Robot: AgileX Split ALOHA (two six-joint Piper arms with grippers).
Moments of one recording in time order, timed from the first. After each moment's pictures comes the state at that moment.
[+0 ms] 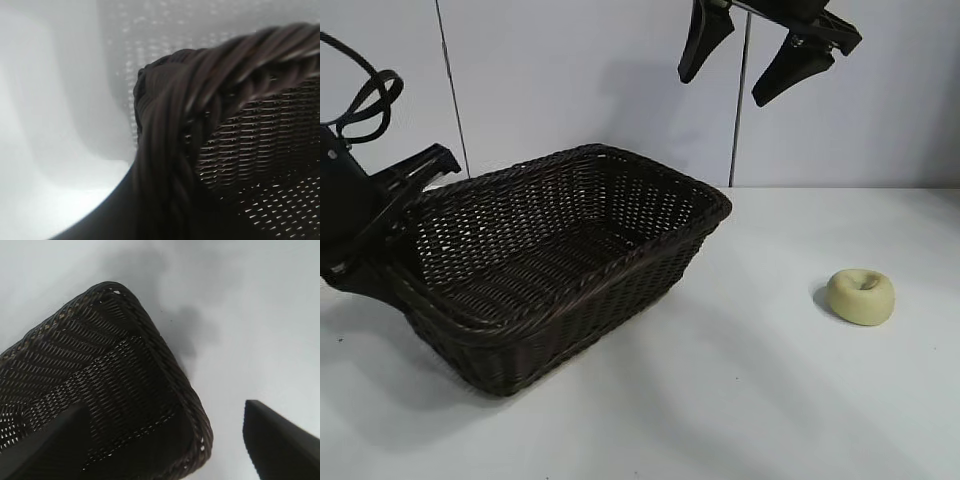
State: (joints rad) left arm -0.31 1.66 -0.98 -0.38 0.63 -0.60; right arm 0.25 1.96 -1.82 0.33 1.00 -0.10
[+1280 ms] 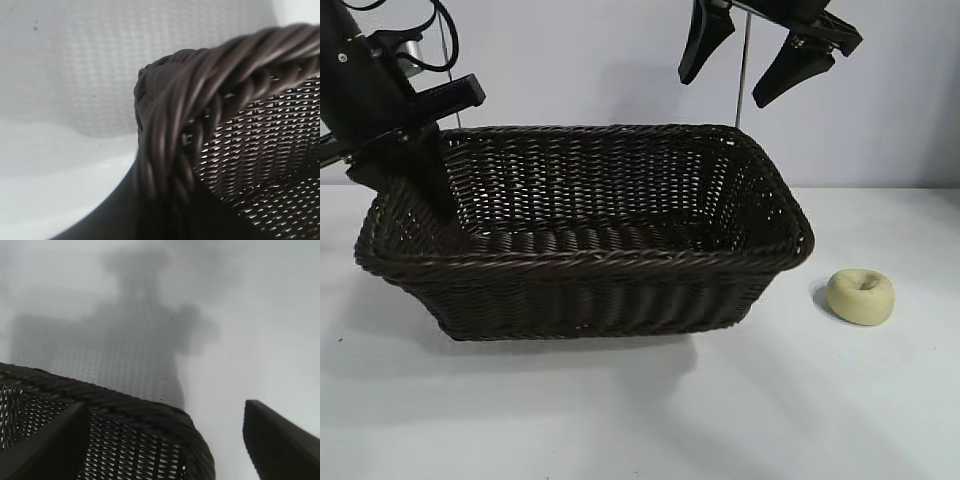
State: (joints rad) left arm -0.20 2.00 -1.47 -0.44 1.08 0.13; right arm 0.25 1.96 -1.82 0.33 1.01 -0.10
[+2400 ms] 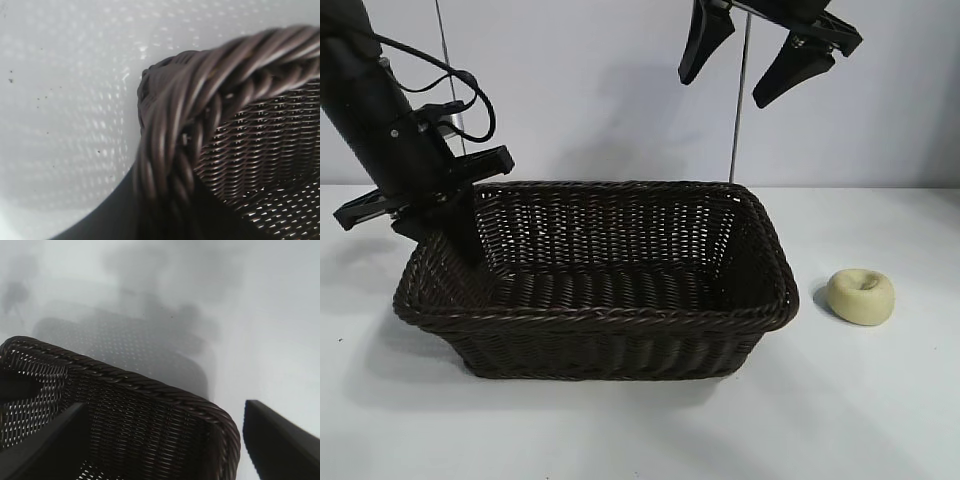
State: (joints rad) left arm -0.20 2.10 -1.49 -0.48 0.97 0.16; right arm 0.25 1.96 -1.82 0.33 1.01 -0.10
